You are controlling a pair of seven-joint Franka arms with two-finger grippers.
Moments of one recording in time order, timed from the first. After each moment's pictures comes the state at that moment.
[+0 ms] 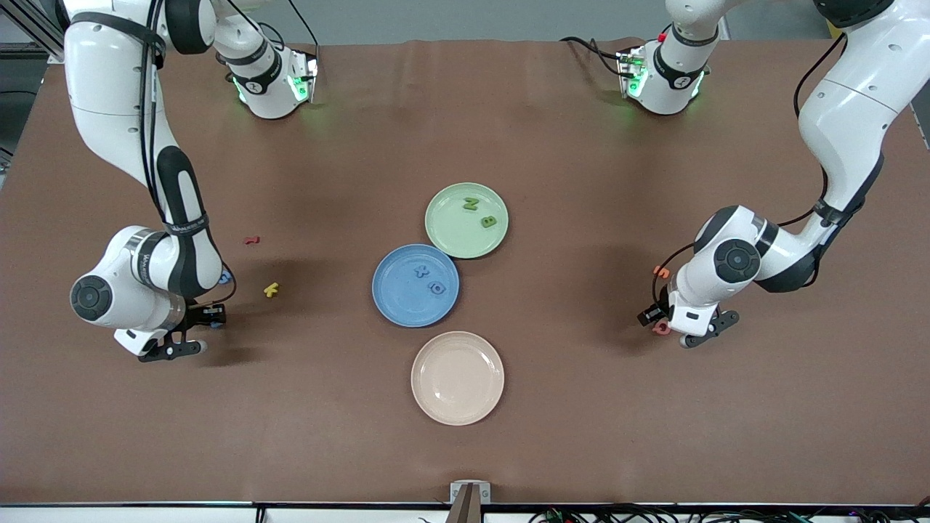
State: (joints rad) left arm 0.54 0.78 -0.75 -1.90 0.77 2.38 -1.14; right arm 0.26 0.71 -0.39 -1.76 0.31 2.29 -0.45
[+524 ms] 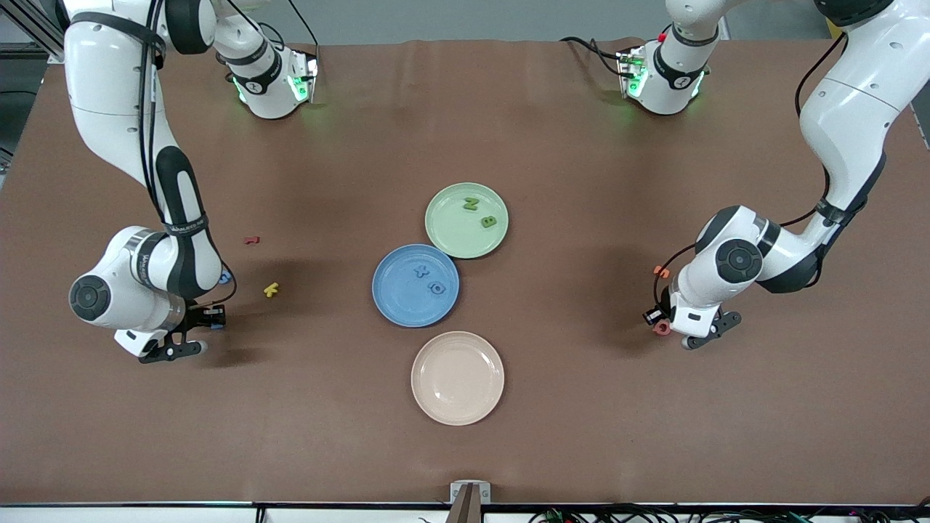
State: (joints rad) left arm 0.54 0.78 -0.76 -1.89 0.77 2.37 -1.15; right arm 0.26 0.71 -0.38 -1.76 0.33 2.29 -0.47
